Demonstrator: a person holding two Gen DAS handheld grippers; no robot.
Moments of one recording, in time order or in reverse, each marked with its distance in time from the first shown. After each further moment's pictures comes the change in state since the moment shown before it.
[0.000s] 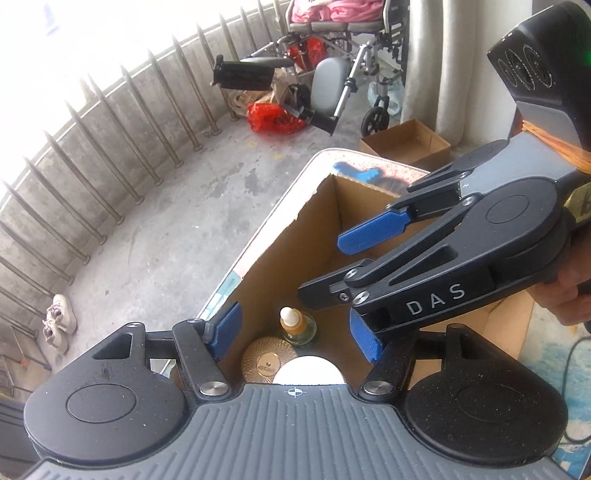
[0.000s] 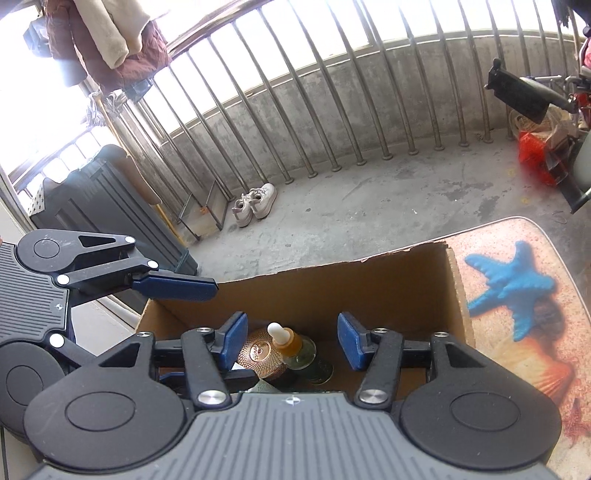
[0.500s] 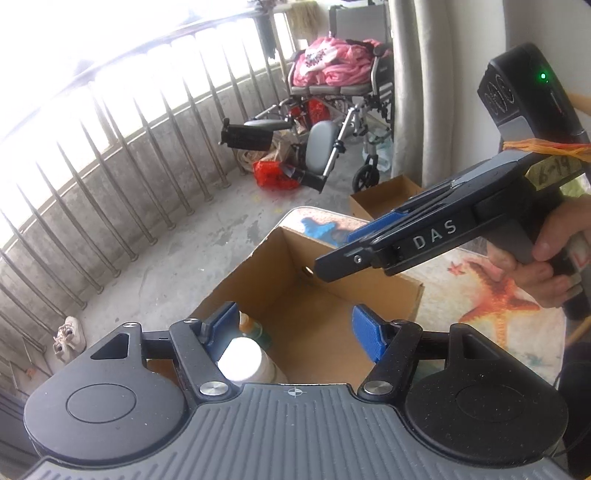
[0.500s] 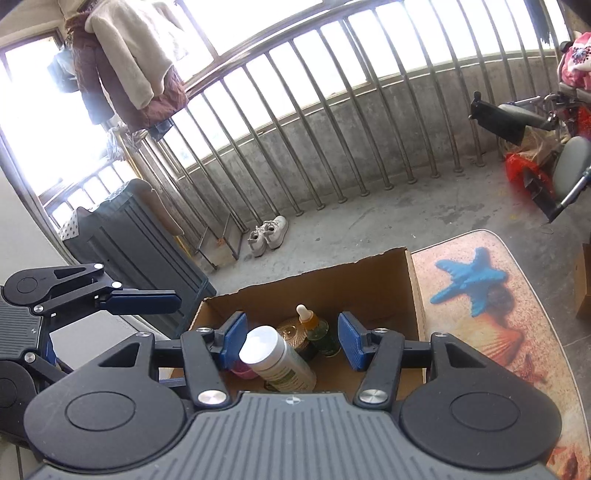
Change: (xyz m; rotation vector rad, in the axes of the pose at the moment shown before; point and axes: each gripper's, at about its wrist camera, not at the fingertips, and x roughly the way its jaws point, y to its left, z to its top) left arm -0.103 -0.074 -0.033 -0.046 -0.190 0.041; right arm -0.117 0.003 -0.035 0.009 -0.109 0.043
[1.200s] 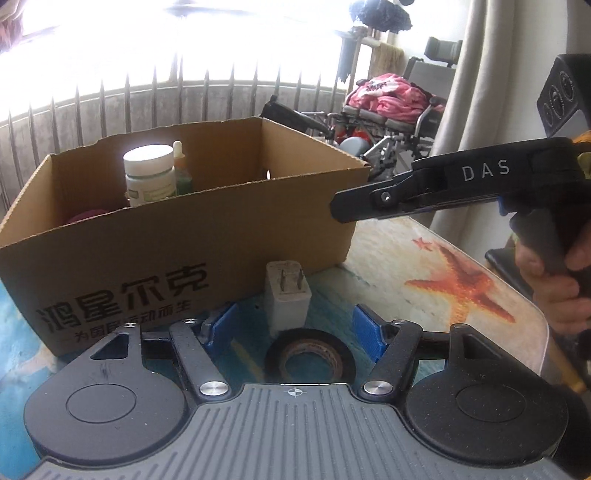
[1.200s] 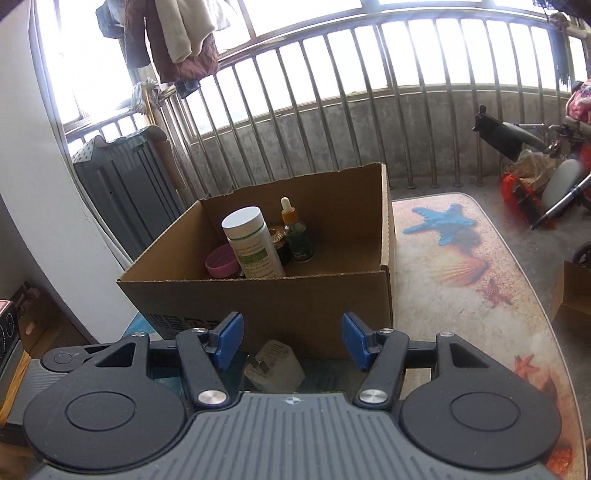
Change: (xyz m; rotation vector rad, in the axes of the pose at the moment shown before) left arm 0.062 -0.105 -0.155 -0.421 -0.148 0.001; right arm -0.016 -0.026 -0.126 -0.153 0.015 -0.048
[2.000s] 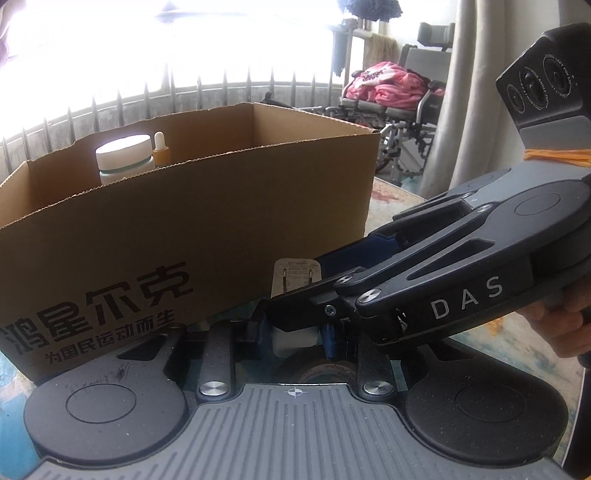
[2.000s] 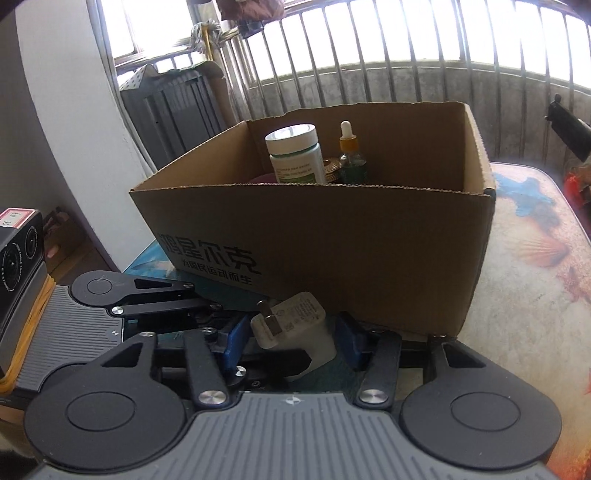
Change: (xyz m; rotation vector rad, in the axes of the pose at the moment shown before) left arm 0.025 0.002 -0.015 0.061 -0.001 0.025; right arm 0.052 0.012 -0.025 -0.235 0.147 0.154
